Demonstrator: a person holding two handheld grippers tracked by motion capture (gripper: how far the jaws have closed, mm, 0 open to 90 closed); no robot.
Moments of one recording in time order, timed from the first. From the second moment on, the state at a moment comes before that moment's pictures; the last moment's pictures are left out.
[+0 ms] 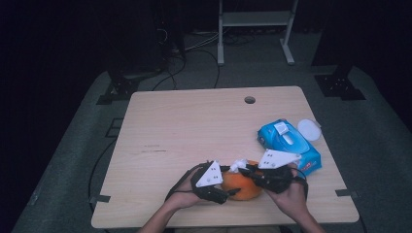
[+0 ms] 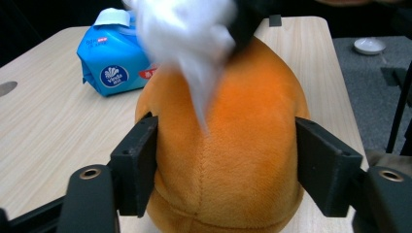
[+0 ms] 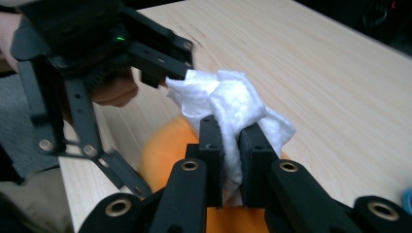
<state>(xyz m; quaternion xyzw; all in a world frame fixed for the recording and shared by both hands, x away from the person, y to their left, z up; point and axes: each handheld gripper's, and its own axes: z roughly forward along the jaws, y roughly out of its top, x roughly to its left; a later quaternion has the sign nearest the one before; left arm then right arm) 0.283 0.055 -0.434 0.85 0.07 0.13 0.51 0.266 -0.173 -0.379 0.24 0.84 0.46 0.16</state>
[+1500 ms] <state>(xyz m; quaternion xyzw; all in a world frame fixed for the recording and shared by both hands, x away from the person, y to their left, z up) 0.296 0.078 -0.436 0.85 0.09 0.10 0.51 0.279 -0.200 -0.390 0.27 0.83 0.47 0.11</state>
